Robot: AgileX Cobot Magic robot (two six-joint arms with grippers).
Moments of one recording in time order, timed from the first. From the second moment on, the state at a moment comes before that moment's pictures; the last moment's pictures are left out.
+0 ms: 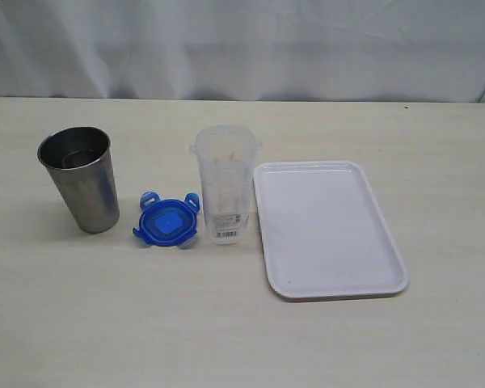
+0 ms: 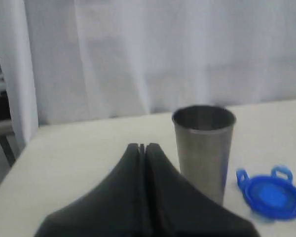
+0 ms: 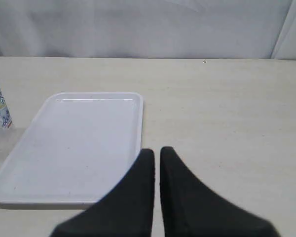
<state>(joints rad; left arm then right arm) -0.06 0.00 0.00 -0.06 0.11 0.16 0.06 0.00 0.00 -0.03 0.34 0.02</state>
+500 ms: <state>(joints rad) -0.06 0.00 0.00 -0.03 -0.45 -0.13 0.06 0.00 0.00 -0.03 0.34 0.02</state>
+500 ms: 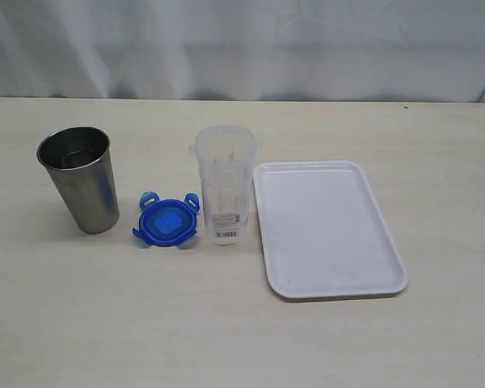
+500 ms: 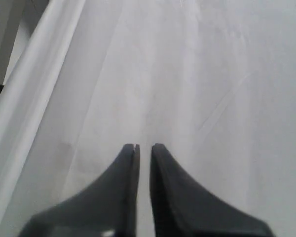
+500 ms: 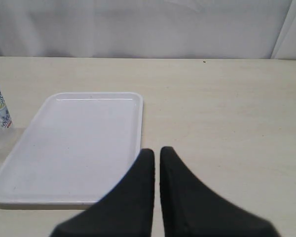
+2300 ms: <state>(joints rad) -0.06 1.93 -0.41 0.39 -1.13 -0.05 0.06 0.00 0.00 -0.03 0.34 0.02</state>
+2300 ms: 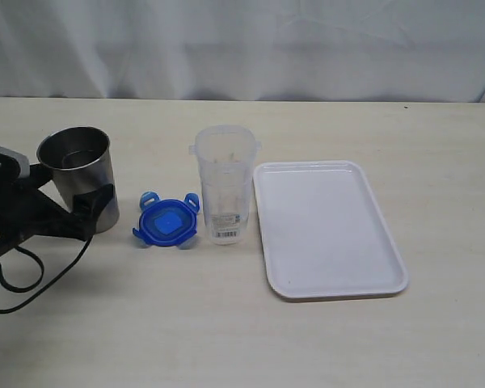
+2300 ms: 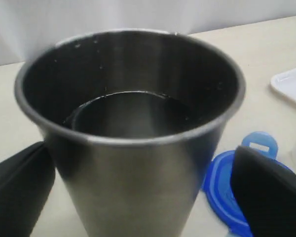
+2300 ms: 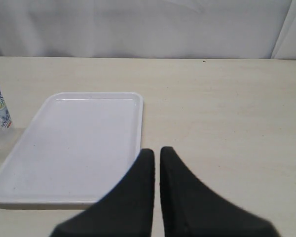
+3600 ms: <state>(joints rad) -0.06 1.99 -0.47 0.38 -1.21 -0.06 0.06 0.00 0.00 -0.03 0.34 0.02</state>
